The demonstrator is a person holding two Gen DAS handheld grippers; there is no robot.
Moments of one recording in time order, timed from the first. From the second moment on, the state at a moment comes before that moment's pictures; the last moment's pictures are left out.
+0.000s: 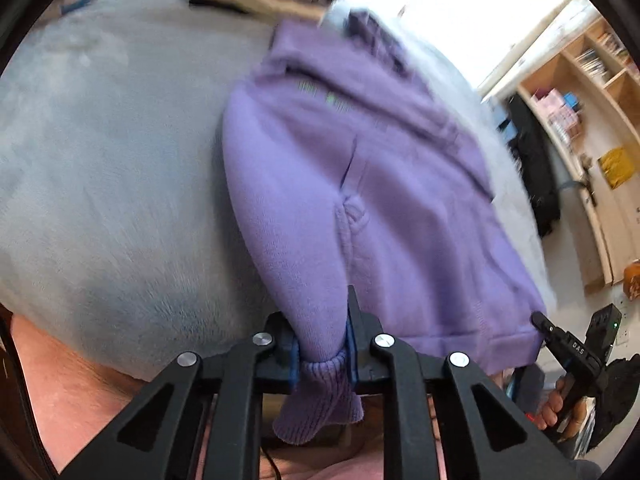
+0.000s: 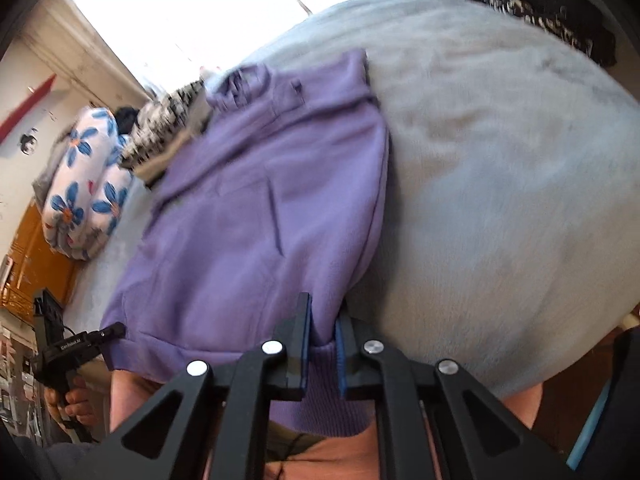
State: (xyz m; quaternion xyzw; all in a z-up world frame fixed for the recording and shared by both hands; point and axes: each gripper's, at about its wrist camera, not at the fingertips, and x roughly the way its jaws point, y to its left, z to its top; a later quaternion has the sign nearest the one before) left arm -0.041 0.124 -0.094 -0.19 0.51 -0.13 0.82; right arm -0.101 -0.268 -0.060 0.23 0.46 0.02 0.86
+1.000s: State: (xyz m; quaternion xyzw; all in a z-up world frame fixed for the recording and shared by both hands) left arm 0.060 0.160 0.005 -0.24 0.46 -0.15 0.84; right arm -0.021 -0.293 0.030 0.27 0.42 0.04 0.86
